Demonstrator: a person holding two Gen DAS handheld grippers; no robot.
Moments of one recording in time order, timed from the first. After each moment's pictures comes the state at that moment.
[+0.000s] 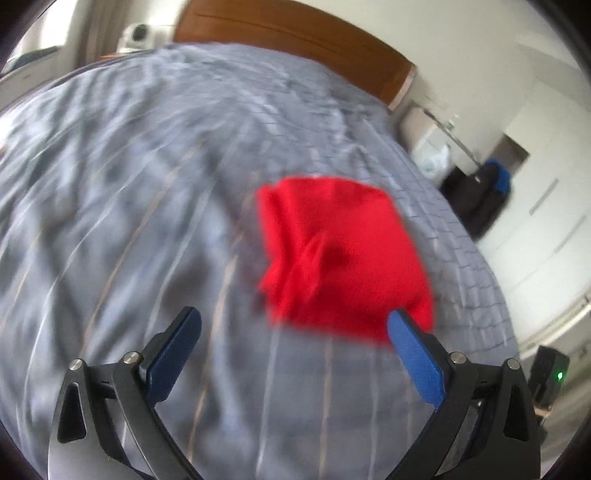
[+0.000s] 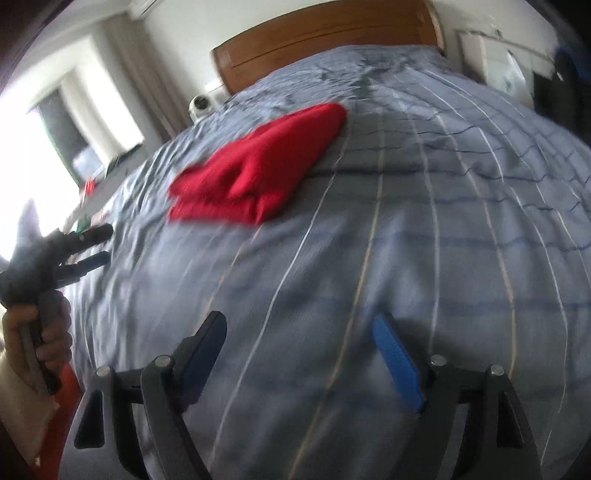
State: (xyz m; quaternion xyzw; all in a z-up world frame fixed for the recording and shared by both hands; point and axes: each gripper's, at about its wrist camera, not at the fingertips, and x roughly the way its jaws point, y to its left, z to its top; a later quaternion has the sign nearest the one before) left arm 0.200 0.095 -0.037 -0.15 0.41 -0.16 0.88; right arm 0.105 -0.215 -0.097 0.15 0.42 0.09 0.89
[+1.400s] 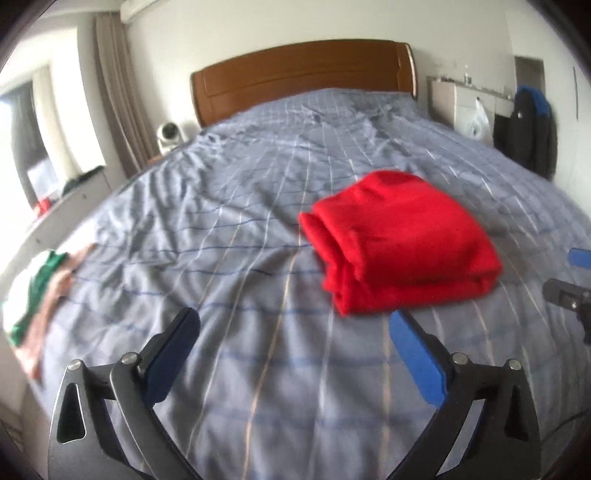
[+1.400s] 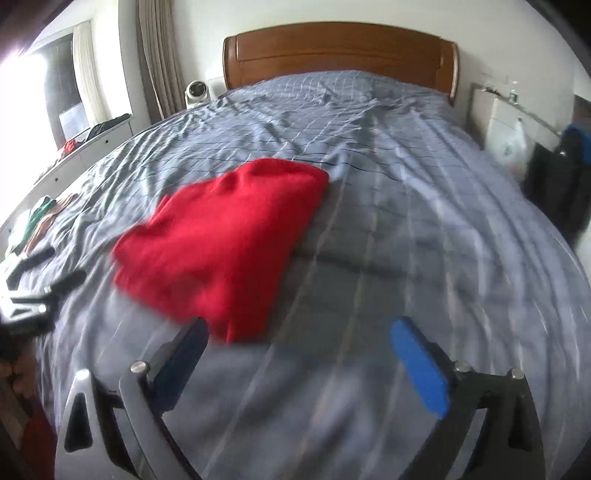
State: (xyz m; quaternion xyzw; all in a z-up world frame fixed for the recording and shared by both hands) left arm 0.068 0.043 -0.034 0.08 0.32 0.01 0.95; right arm 0.112 -0.181 -0.055 -0.01 0.40 0.05 0.91
